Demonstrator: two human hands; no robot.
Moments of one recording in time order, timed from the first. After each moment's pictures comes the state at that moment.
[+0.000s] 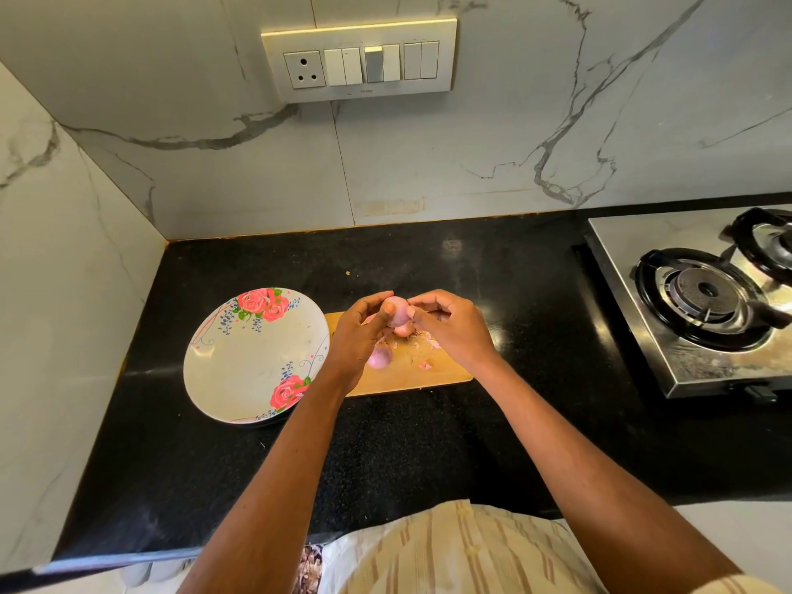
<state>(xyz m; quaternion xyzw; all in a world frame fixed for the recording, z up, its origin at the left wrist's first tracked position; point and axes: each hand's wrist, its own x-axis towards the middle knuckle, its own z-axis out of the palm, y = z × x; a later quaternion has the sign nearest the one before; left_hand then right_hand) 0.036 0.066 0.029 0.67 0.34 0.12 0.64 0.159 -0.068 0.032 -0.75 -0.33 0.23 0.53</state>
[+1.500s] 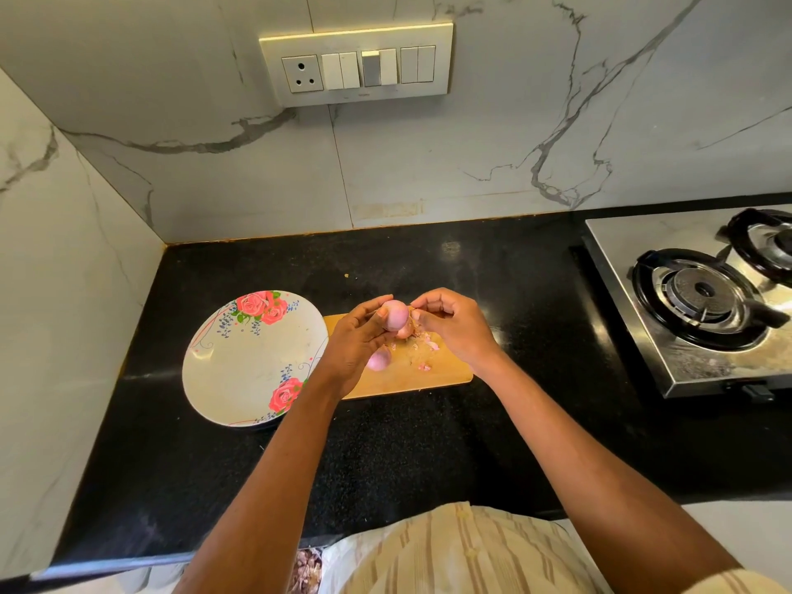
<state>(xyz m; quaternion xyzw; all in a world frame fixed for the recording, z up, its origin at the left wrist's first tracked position) 0.027 0.065 0.038 0.61 0.32 0.10 0.72 0.164 -0.070 0.037 -0.73 -0.28 0.28 0.56</state>
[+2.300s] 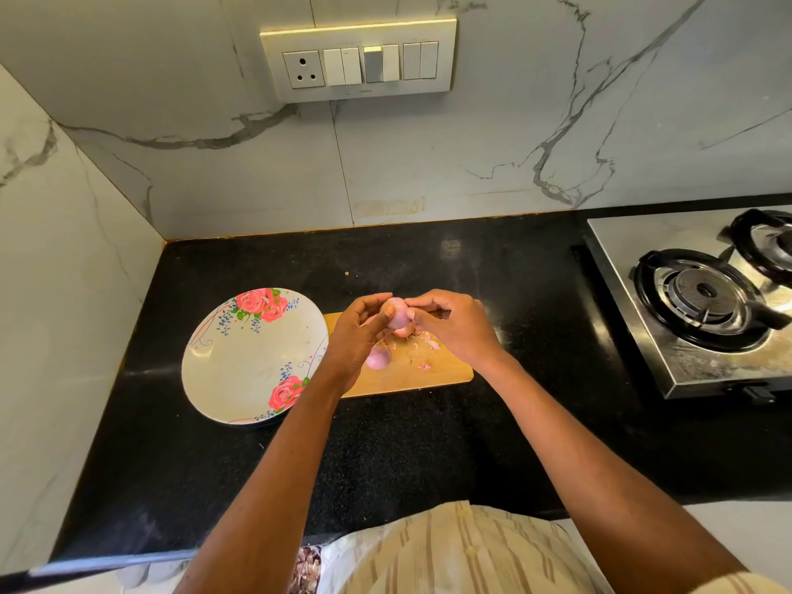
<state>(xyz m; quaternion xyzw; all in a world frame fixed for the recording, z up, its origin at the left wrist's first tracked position) 0.035 0.069 0.027 0.66 0.33 0.12 0.66 0.166 -0.070 0.040 -0.76 -0.39 0.21 0.48</state>
